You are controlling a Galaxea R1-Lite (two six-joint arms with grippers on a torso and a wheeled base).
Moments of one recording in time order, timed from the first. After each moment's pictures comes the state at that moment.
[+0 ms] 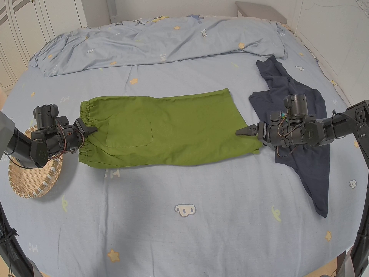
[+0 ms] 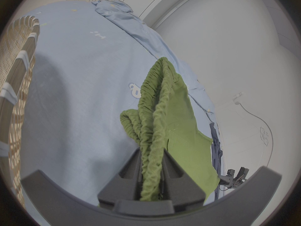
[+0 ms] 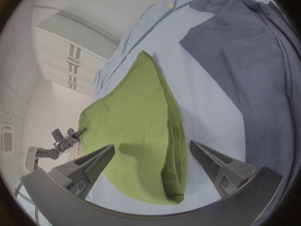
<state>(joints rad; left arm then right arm) 0.10 2.02 -1.08 -0.62 -0.44 -0.66 0.19 2.20 -1.45 -0.13 0.54 0.37</state>
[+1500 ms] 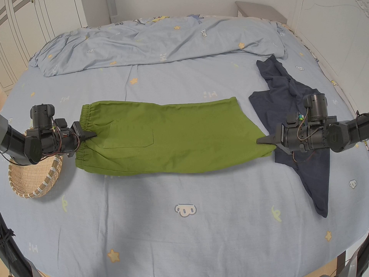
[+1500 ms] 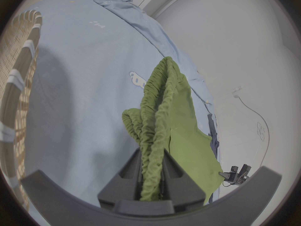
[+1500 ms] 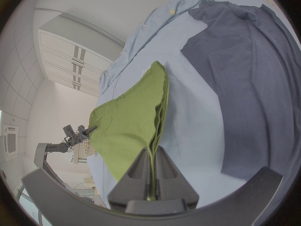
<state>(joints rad) 0.13 1.98 -1.09 -0.46 -0.54 -0.60 0.16 1.98 -1.19 -0.16 0.58 0.37</state>
